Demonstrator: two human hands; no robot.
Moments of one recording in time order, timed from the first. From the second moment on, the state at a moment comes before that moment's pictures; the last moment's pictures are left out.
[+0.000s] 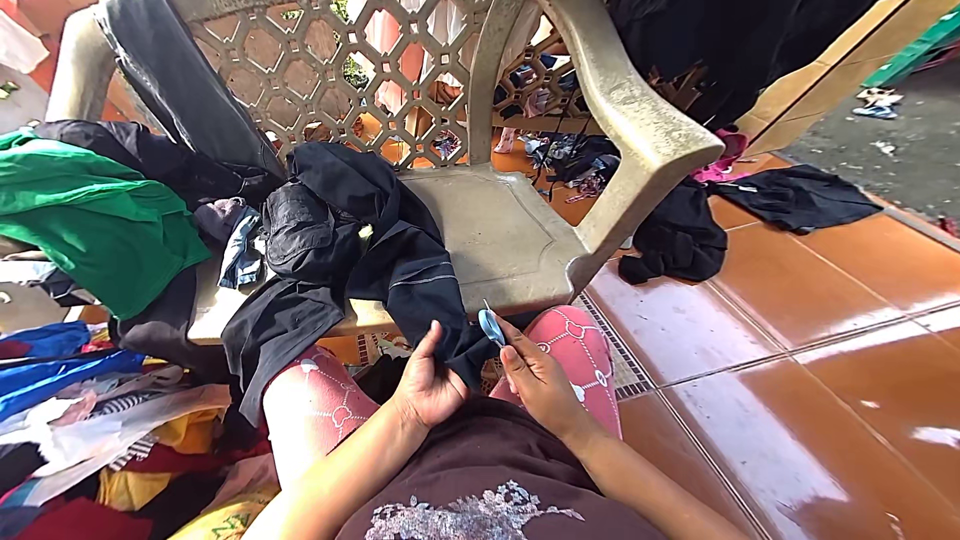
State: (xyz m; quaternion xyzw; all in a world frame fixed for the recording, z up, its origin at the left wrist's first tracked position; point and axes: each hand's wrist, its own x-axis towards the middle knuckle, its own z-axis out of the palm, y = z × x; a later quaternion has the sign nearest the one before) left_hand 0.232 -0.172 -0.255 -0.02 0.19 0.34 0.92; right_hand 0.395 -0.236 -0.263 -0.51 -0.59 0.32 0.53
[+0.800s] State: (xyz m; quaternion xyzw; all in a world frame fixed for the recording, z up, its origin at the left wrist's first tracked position) left_hand 0.230 -0.176 -0.230 0.12 0.28 0.34 0.89; right_hand 0.394 -0.242 -0.264 -0.48 -0.61 0.25 0.58
